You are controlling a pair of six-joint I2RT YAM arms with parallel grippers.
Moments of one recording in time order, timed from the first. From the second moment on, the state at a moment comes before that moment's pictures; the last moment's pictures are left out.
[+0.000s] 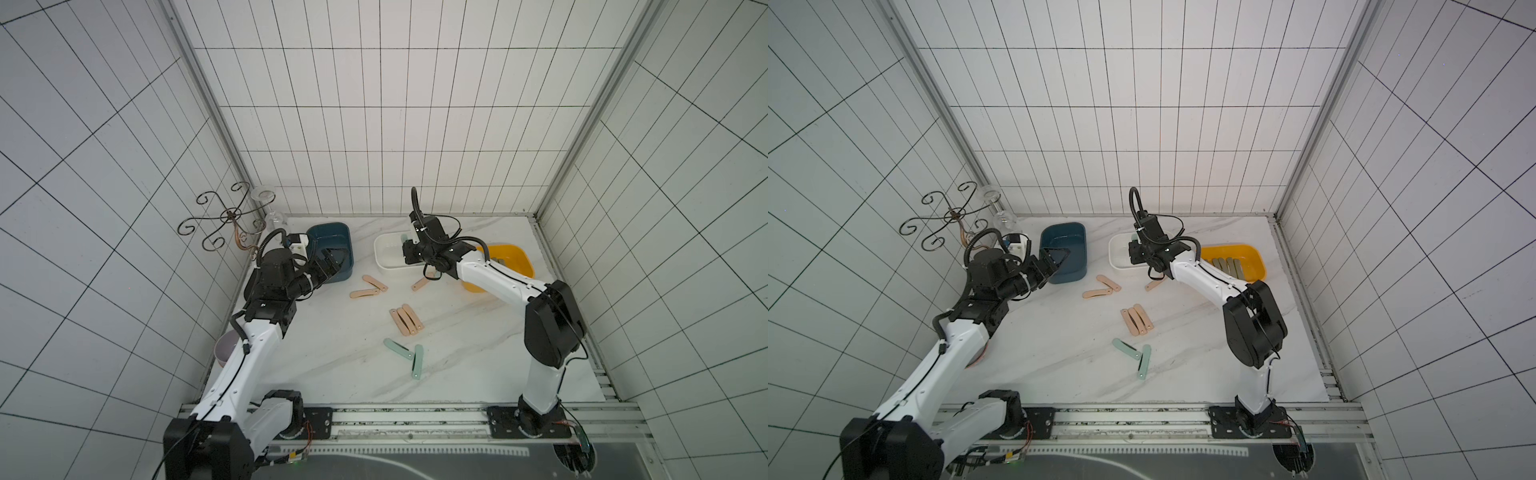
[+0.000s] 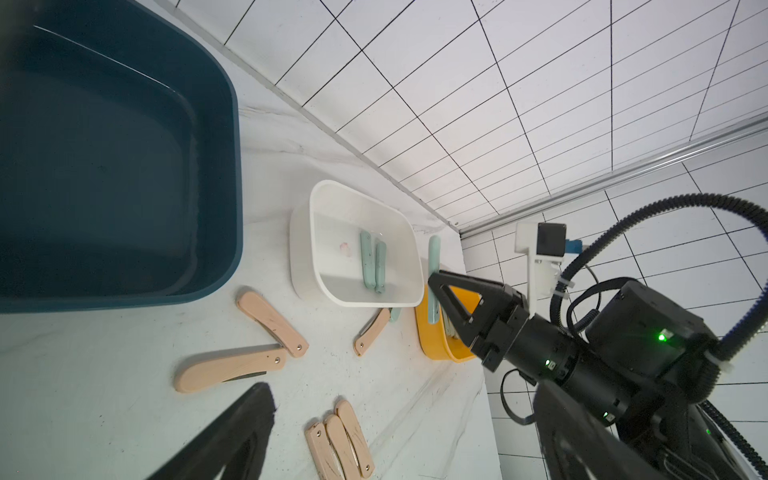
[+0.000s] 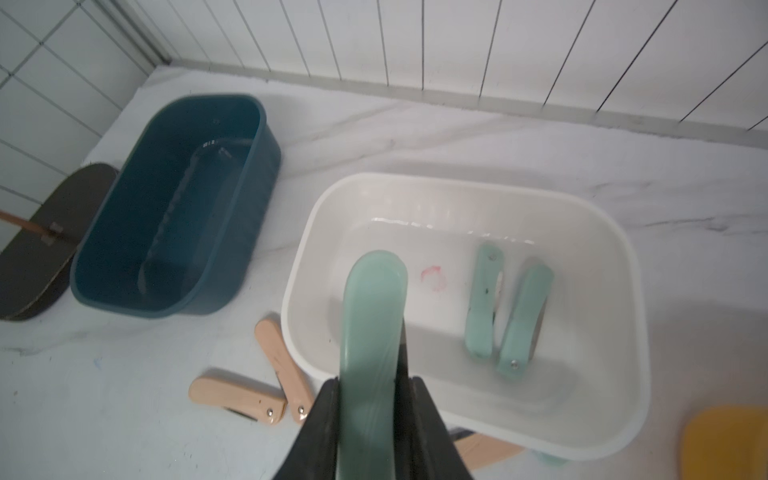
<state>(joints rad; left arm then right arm) -0.07 1.06 0.80 -0.08 0.55 -0.83 0.61 1.88 1.57 -0.32 0.11 0.29</state>
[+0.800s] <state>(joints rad) -0.18 1.14 0.86 -0.08 0.49 -0.83 0.51 2.24 1.77 -0.30 0.05 0.28</state>
